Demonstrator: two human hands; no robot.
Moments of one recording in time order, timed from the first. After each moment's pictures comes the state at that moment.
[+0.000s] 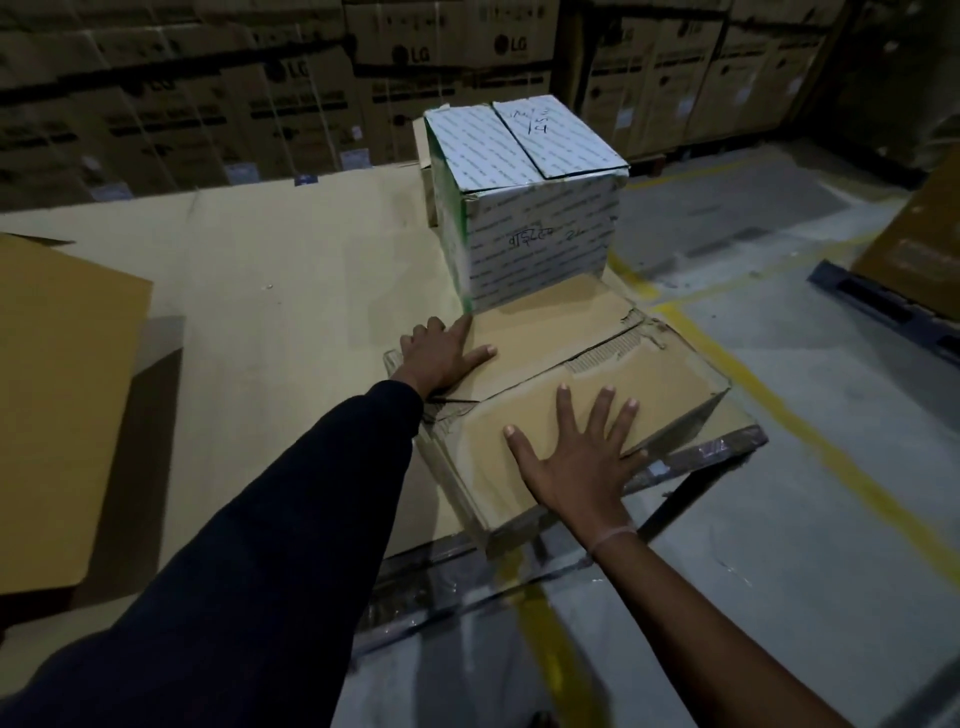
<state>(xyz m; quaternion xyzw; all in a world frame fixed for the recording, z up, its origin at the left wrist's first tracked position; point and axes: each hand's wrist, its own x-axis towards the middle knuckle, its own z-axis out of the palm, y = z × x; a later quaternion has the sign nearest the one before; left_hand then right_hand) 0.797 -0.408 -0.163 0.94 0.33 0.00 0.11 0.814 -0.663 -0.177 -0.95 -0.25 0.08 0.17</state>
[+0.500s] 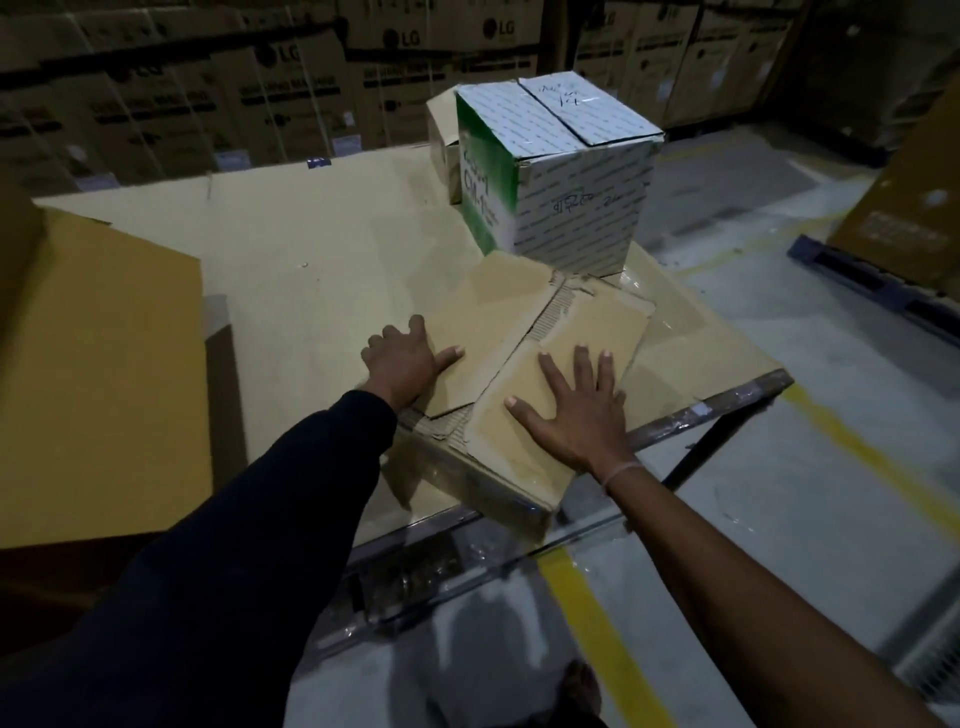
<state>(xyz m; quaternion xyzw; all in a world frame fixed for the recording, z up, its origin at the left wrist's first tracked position) 0.626 -0.382 -0.154 0.92 0.39 0.00 0.08 0.732 -0.618 -0.180 -0.92 -0.33 0.11 0.15</state>
